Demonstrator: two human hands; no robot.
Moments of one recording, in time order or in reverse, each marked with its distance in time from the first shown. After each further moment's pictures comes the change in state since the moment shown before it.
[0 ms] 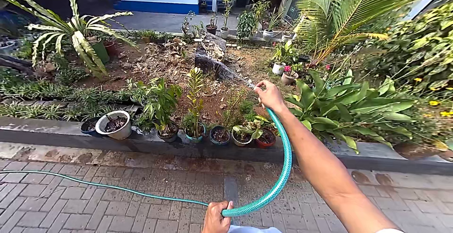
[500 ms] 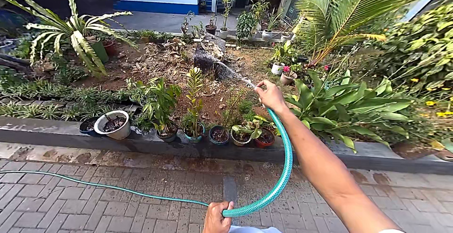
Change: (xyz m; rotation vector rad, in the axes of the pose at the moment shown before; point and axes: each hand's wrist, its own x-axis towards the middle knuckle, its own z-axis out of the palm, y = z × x) left_hand -0.003 0.002 0.004 0.000 -0.008 -0.003; right_hand -0.005 0.001 -0.005 -0.033 0.020 -0.017
